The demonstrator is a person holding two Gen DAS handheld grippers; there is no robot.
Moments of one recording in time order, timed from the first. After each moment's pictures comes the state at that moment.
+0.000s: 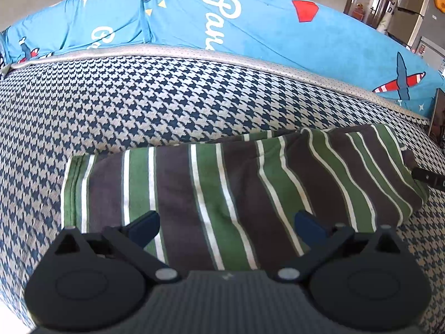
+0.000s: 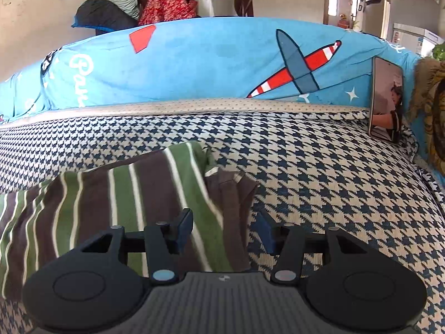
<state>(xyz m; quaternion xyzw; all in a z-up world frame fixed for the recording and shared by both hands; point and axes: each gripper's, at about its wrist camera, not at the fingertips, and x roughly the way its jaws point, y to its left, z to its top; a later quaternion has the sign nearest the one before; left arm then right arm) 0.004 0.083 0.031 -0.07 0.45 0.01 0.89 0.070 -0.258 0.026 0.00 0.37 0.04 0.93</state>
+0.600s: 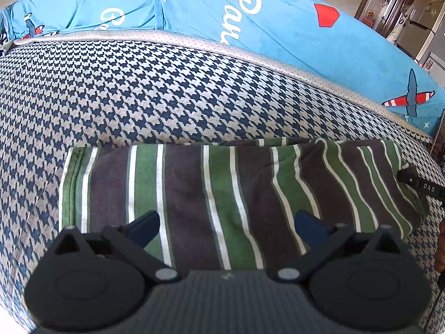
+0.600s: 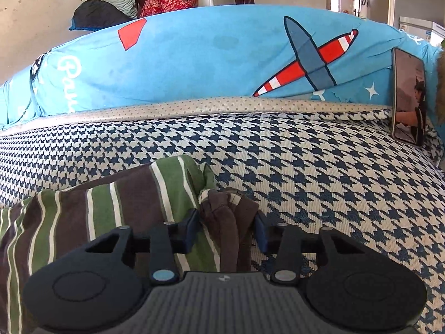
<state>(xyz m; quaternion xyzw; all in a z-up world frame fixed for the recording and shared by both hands) 0.016 0.104 0.024 -0.12 0.47 0.02 0.88 0.110 -0.252 0.005 0.01 0.37 0.06 0.93</state>
